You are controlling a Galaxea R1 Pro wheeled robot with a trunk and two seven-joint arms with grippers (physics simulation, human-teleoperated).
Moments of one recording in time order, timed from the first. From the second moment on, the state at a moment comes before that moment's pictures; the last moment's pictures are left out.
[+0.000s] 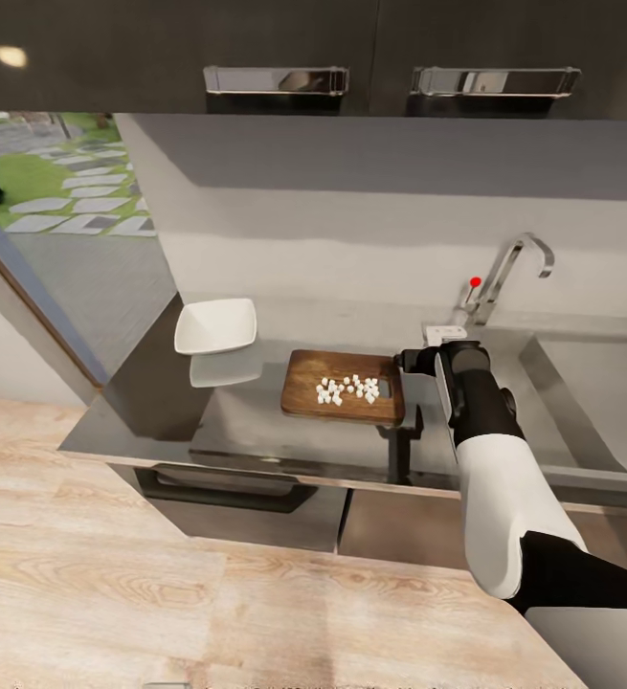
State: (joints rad) left arm -0.40 0.01 -0.35 0.08 0.25 -0.55 0.19; right arm -1.12 0.13 -0.27 -0.92 0.40 0.79 0.17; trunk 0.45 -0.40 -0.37
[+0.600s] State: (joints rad) left arm -0.40 0.01 -0.35 0.08 0.25 -0.55 0.19; right arm -1.12 0.13 -0.27 -0.91 0.40 0.79 0.17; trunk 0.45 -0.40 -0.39
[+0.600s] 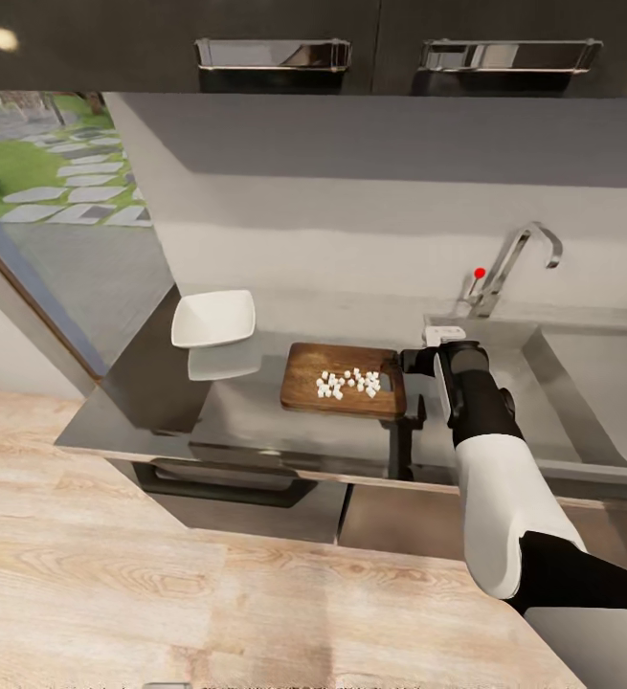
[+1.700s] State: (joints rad) left arm -0.40 0.02 -0.35 0.08 0.25 -0.55 0.19; right arm -1.12 0.14 -0.27 -0.90 0.40 0.79 0.17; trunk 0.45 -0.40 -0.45
